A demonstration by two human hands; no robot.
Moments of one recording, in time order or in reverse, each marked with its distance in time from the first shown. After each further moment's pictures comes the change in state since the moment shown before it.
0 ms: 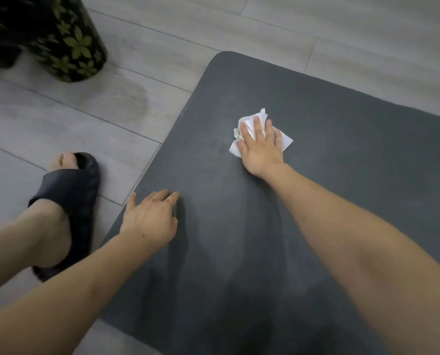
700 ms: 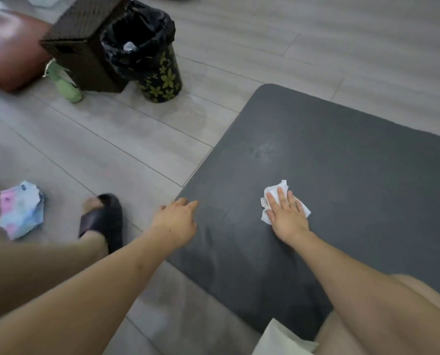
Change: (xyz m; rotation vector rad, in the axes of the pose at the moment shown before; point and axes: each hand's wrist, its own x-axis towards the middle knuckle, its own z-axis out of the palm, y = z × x) left_hand -0.157 -0.014 -0.031 -0.027 -0.003 -0.118; right_hand -0.199 -0.005 0.051 -0.041 -0.101 -0.121
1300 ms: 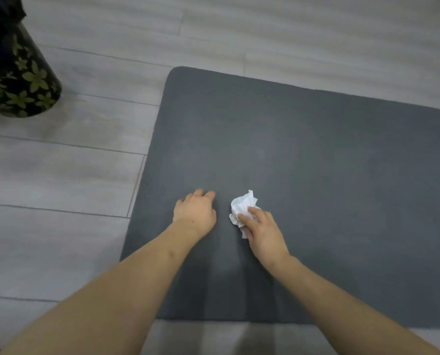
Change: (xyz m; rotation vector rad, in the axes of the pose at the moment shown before) left_hand 0.140 0.062 0.039 -0.115 0.022 0.514; right_hand -0.068 -0.071 0.050 0.234 0.413 0.283
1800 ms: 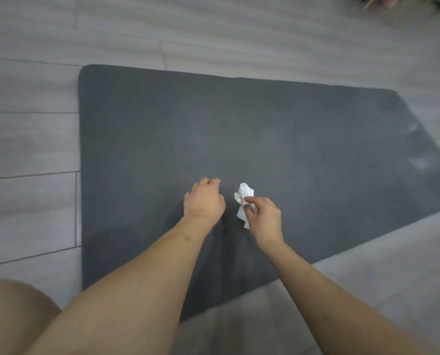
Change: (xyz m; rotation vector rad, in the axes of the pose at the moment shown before) left_hand 0.009 0.088 0.003 -0.209 -0.008 0.288; right_hand -0.047 -0.020 -0.070 0.331 0.371 0.710
